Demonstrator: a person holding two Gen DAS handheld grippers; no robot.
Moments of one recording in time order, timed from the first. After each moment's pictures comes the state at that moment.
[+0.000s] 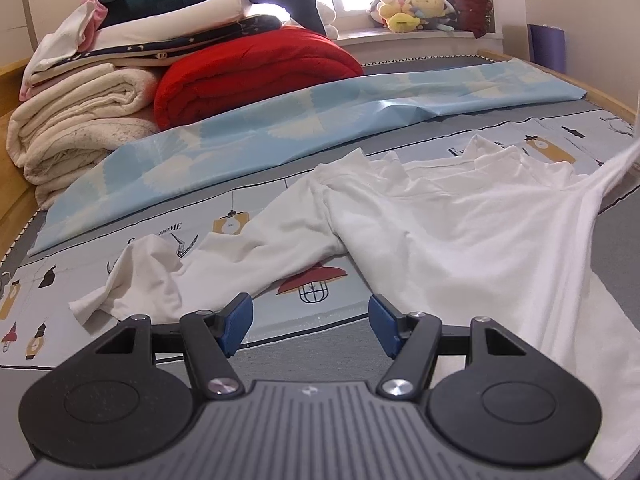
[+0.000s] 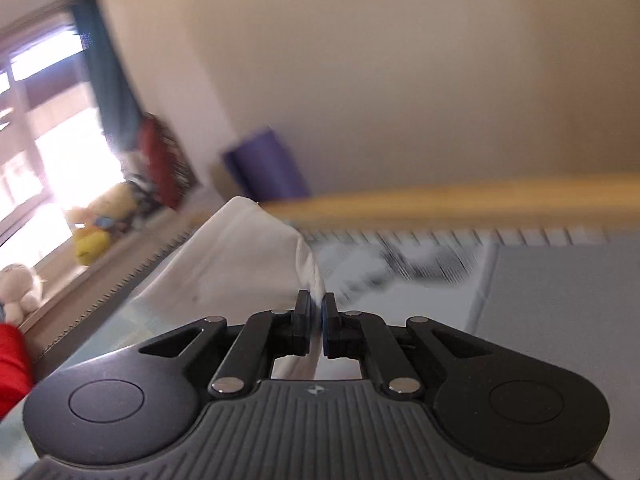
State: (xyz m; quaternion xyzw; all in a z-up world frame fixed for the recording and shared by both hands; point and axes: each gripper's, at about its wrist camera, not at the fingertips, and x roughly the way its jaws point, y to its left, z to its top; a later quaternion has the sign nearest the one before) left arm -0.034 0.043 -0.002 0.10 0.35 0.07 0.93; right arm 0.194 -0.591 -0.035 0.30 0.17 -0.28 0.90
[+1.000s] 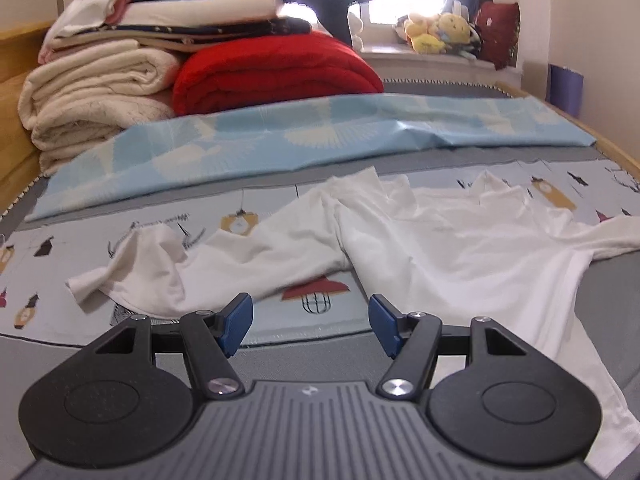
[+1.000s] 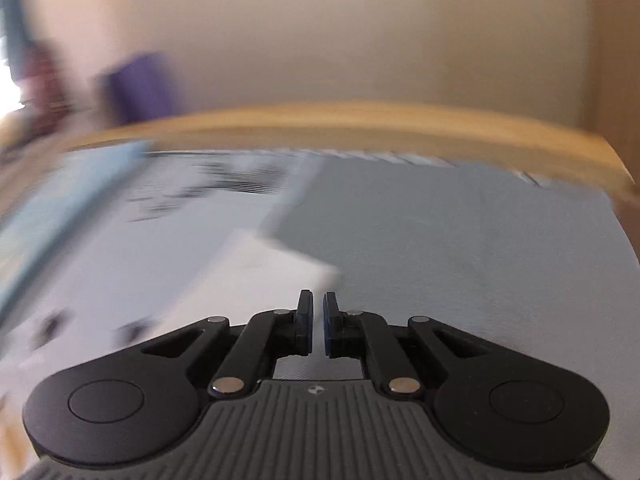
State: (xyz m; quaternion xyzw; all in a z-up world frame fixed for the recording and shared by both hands) left arm -0.039 0.065 0.023 0.02 0.34 0.08 0.94; right arm 0.097 -0.576 -0.038 0.21 0.27 -0.31 0.89
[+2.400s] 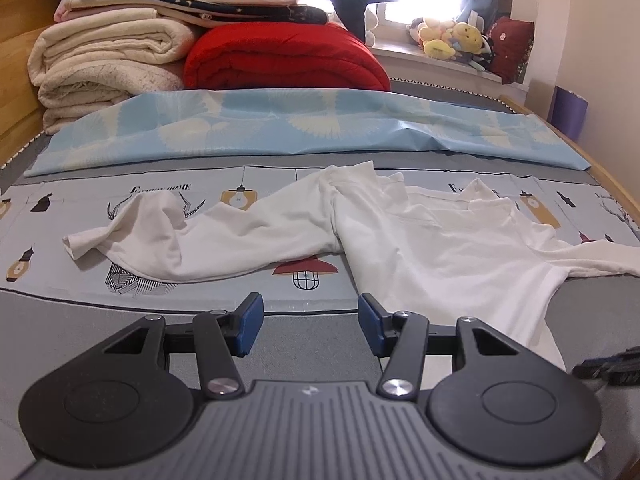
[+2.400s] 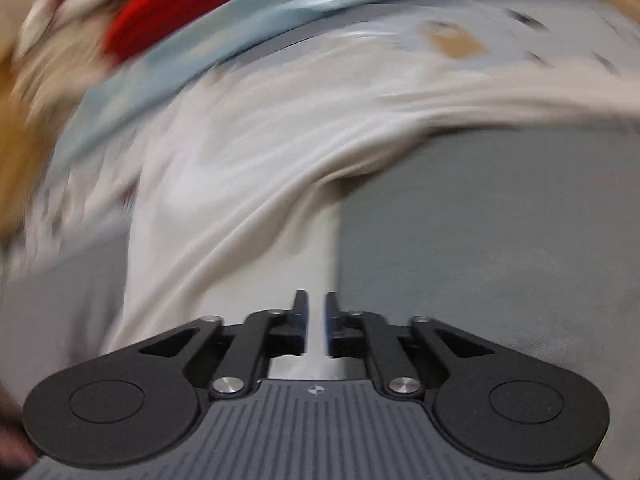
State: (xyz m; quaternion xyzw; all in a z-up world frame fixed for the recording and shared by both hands) left arm -0.063 0.074 0.034 -0.04 0.36 0.08 0.93; right arm -0.029 -0.269 -0.042 0.03 0.51 0.18 0.84
